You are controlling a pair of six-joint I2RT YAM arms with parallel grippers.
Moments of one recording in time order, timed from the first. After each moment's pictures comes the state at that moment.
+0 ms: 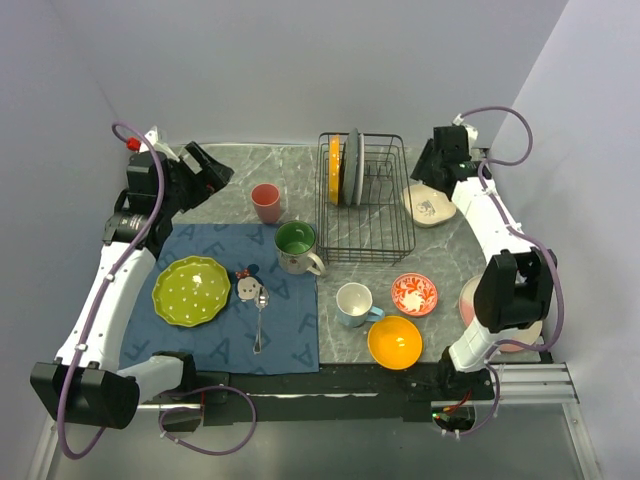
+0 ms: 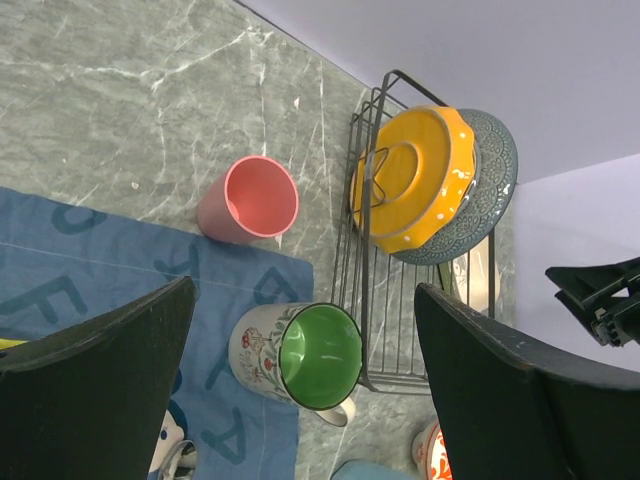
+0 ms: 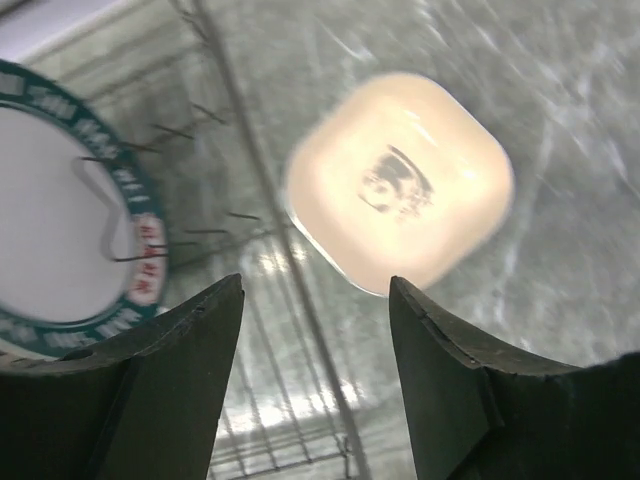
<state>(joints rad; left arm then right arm) -0.12 1.15 1.22 -0.42 0.09 -0.70 0.10 1.66 1.49 -0.54 0.26 0.46</state>
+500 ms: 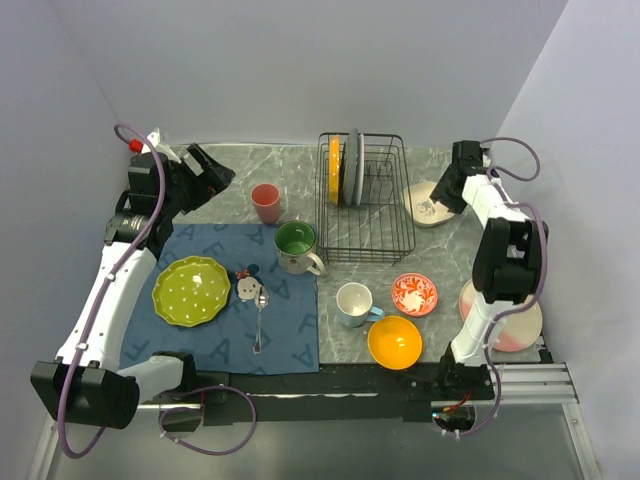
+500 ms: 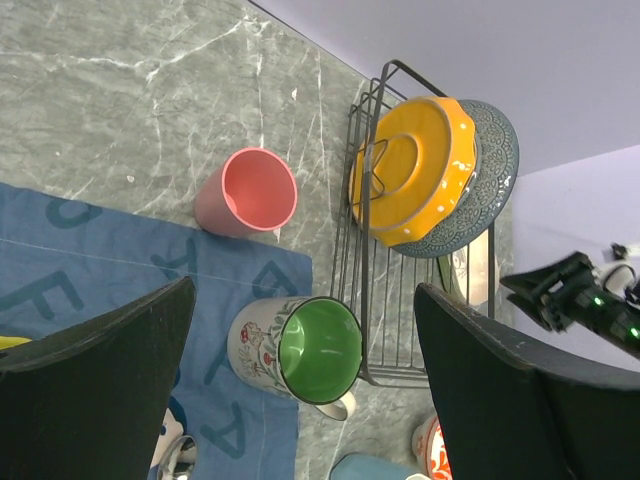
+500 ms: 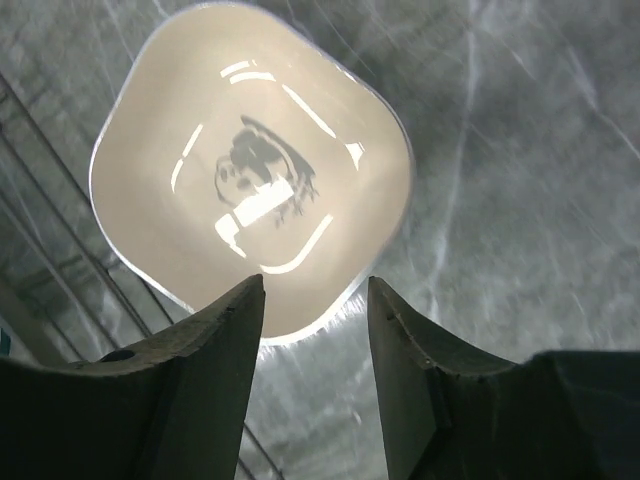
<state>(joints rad) -0.12 1.15 1.20 -0.42 0.11 -0.69 -0.08 1.84 1.45 -0.56 0.16 0.49</state>
